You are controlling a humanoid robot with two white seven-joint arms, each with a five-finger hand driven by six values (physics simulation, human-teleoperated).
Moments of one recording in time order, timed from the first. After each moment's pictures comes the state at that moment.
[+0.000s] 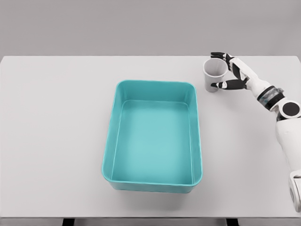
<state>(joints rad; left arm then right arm) 0.03 0.00 -0.10 -0.06 0.59 -0.04 -0.03 -0.76 -0.30 0.15 -0.46 -0.06 -0.61 0.61</state>
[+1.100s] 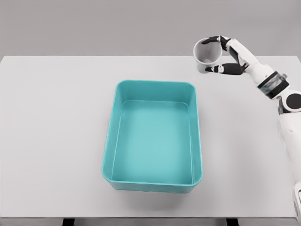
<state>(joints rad) 0.03 0.00 -0.10 -0.06 0.59 -0.04 -0.03 -0.64 -0.34 0.15 -0.91 -0.07 -0.61 0.61</state>
